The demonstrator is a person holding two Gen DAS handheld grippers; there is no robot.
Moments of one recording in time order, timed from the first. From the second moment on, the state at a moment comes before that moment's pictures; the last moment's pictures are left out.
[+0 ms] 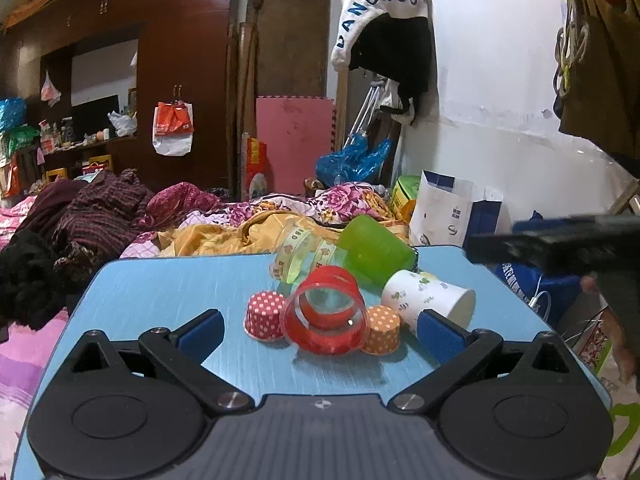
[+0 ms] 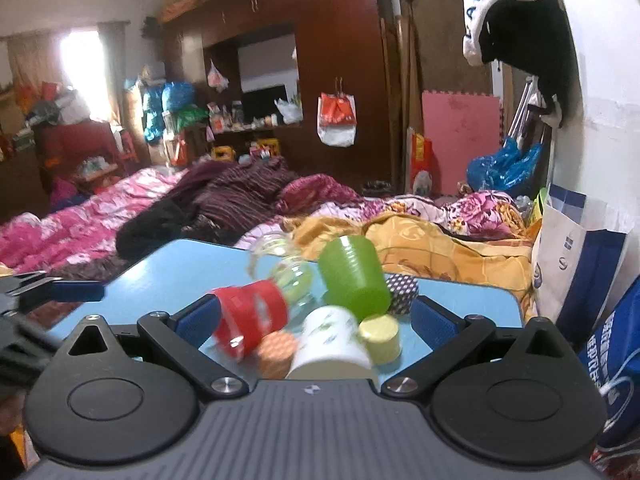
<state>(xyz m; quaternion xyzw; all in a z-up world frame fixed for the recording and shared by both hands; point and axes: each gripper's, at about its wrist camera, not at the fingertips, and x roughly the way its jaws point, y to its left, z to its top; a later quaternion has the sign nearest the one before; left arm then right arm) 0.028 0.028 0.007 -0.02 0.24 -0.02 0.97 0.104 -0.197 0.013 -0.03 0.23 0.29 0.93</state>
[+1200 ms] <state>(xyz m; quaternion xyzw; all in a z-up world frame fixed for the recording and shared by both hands) 0.161 0.078 0.019 -0.05 0.32 -0.03 0.94 0.267 -0.135 -0.001 -0.14 0.44 0.34 0.82</state>
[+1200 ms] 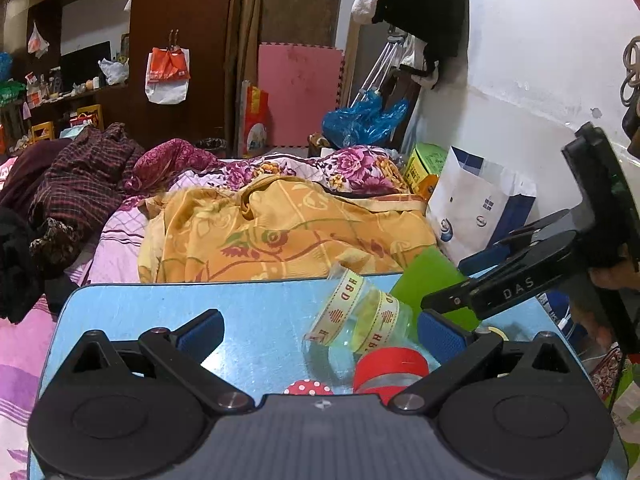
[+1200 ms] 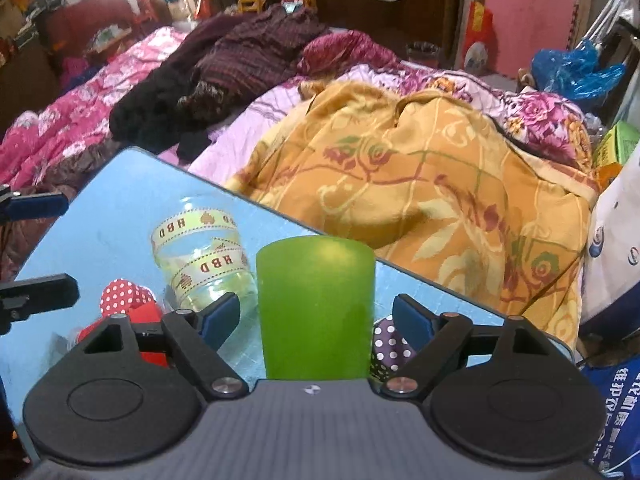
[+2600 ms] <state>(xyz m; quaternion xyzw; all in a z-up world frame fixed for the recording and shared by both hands) 0.142 0.101 0.010 -0.09 0.30 -0.07 0.95 0.242 -0.130 0.003 -0.14 0.45 0.28 0.84</state>
